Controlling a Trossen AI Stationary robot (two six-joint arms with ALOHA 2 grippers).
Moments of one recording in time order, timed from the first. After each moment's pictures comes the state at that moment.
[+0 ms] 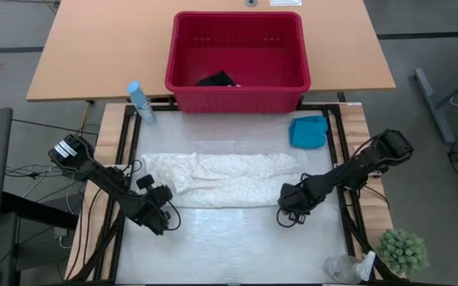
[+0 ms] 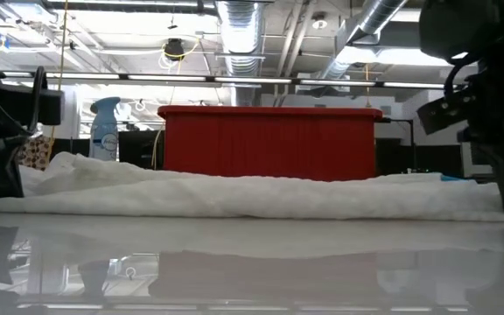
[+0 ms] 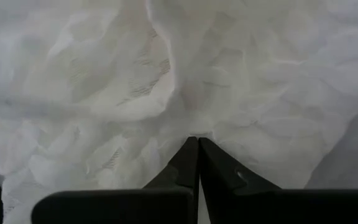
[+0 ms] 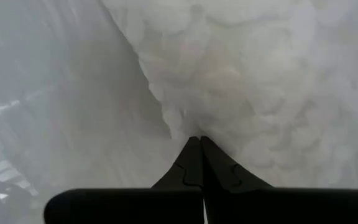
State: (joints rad) left arm -0.67 1.53 0.63 -0.83 -0.42 -1.15; right arm 0.40 1.50 0.79 -0.89 0.09 0.79
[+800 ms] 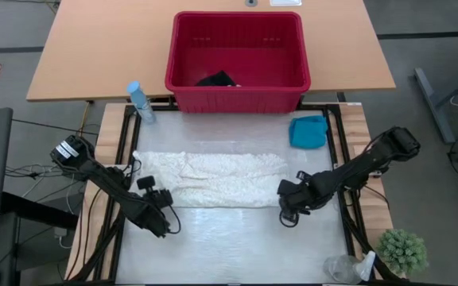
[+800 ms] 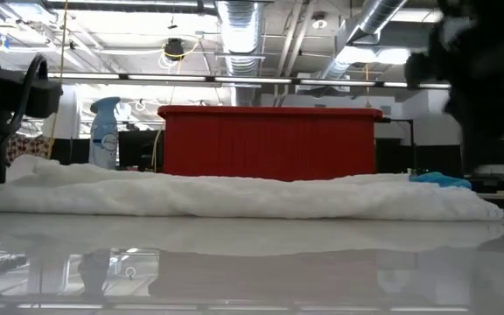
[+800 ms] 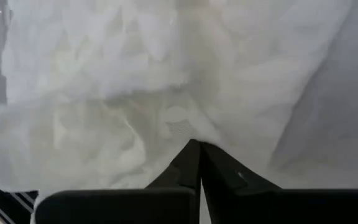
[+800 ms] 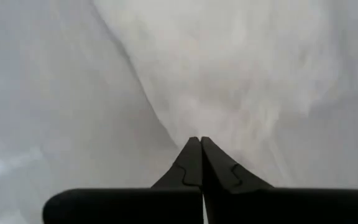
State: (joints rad) left arm -0.67 1.53 0.74 -1.00 -0.39 -1.00; right arm 0.42 1.40 0.85 -0.82 0.24 0.83
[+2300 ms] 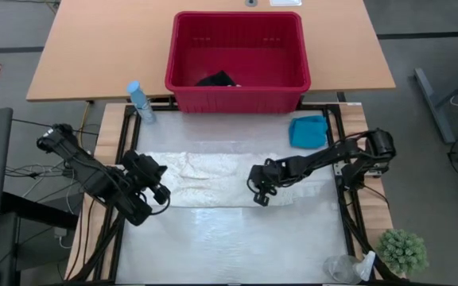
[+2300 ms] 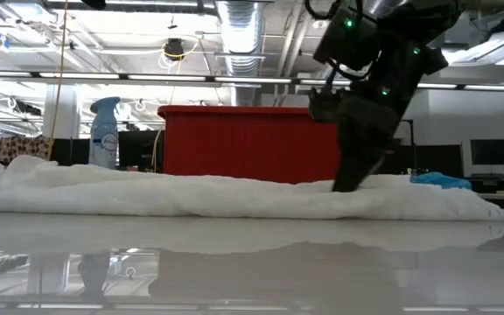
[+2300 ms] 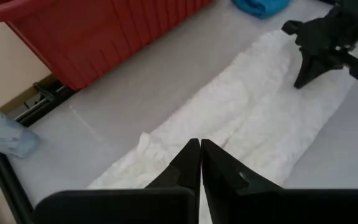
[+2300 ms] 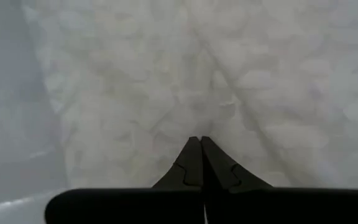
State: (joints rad) left arm -0.65 1.26 1.32 -1.45 -0.90 -1.33; right arm 0.07 1.65 0.86 -0.27 0.09 0.41
